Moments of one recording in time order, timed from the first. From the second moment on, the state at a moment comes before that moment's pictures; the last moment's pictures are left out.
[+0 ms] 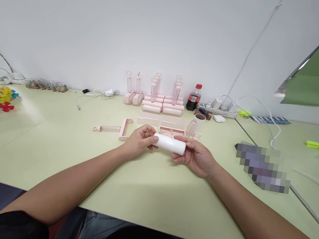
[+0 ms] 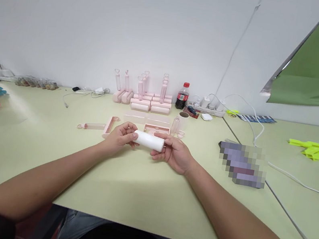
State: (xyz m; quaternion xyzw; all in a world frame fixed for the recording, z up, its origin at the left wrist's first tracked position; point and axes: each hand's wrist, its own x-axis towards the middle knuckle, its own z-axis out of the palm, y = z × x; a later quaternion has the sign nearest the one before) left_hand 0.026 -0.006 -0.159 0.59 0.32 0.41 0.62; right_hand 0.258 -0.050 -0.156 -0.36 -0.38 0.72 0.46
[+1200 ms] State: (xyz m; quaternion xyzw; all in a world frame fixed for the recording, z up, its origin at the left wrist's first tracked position) left_hand 0.020 -0.004 -0.167 0.68 0.35 0.32 0.56; right_hand 0.253 -0.058 -0.152 -0.40 -0.43 0.71 0.37
